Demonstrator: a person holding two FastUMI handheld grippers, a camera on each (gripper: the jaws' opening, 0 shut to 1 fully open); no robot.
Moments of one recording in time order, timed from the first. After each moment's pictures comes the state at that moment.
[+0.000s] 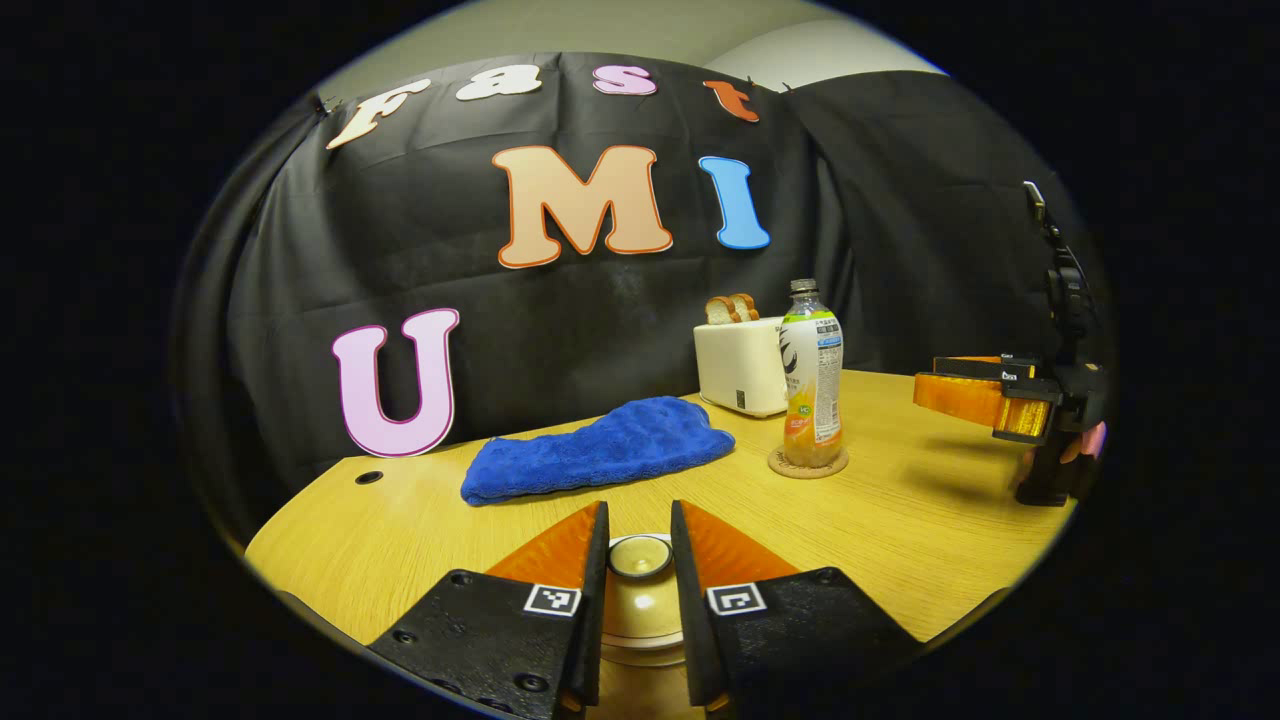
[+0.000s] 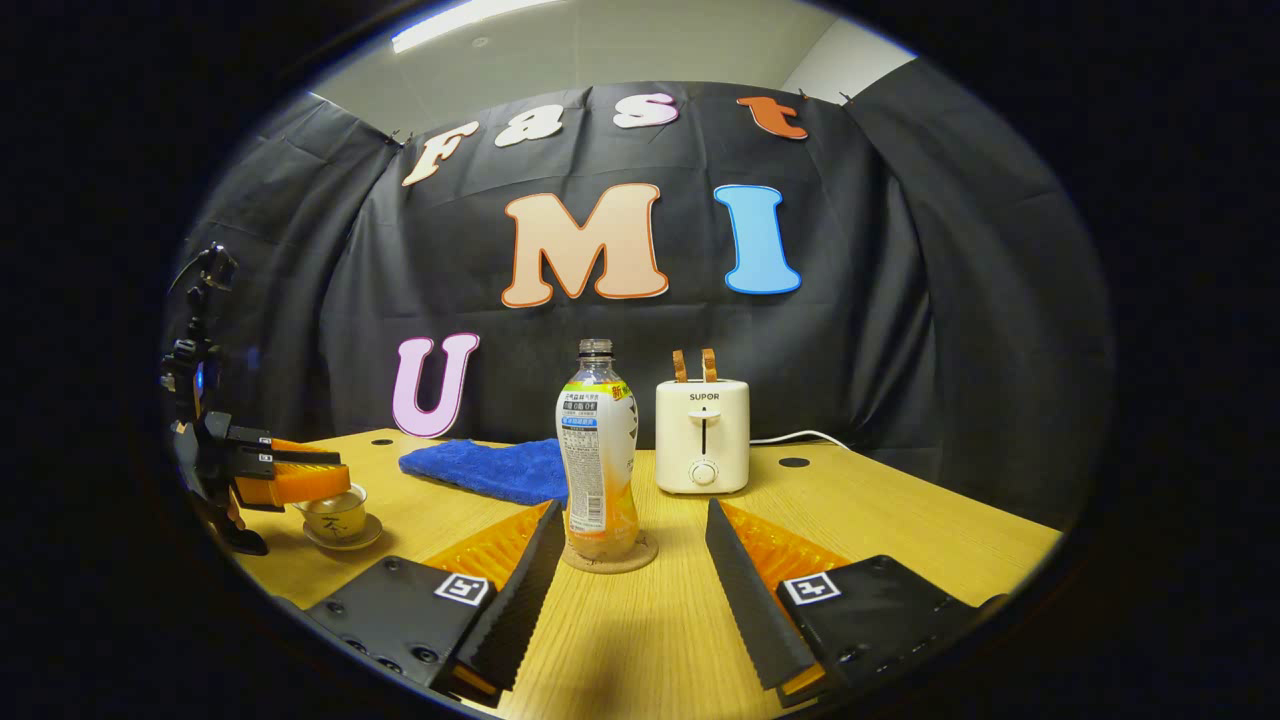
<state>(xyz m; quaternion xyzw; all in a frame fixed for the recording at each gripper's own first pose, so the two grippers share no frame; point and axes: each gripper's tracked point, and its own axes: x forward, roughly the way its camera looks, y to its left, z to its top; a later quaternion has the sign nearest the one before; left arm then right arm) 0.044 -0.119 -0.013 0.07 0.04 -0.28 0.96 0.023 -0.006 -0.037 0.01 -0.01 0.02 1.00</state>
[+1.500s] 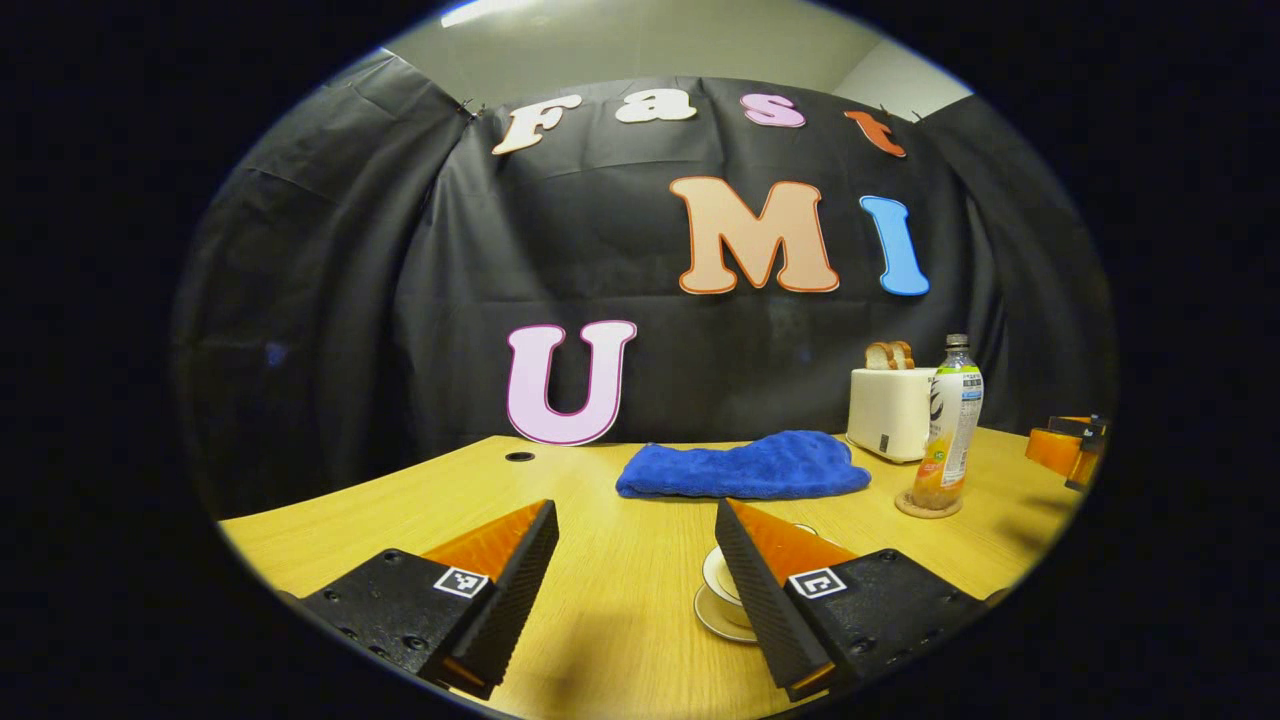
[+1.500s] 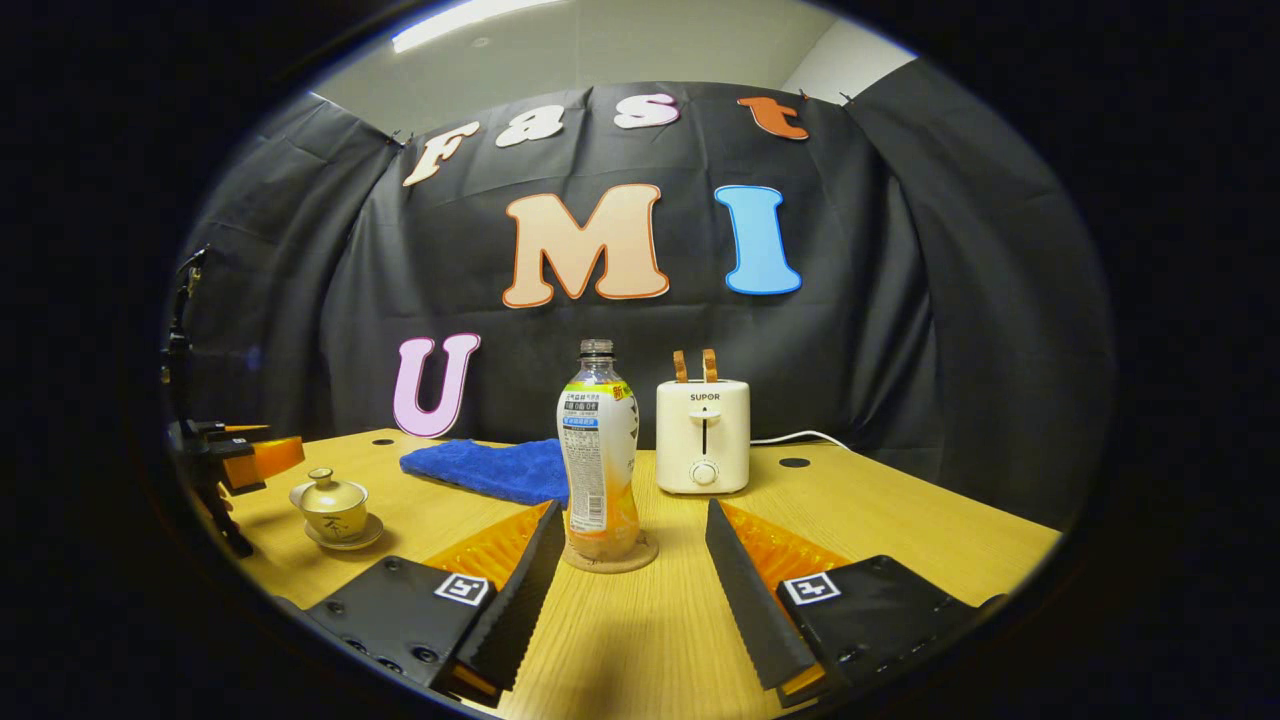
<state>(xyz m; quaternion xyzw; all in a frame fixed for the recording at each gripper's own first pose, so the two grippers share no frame) 0.036 -0.020 0.000 0.00 0.00 -0.04 1.00 0.023 -0.006 -0.037 0.01 -0.01 0.02 1.00</state>
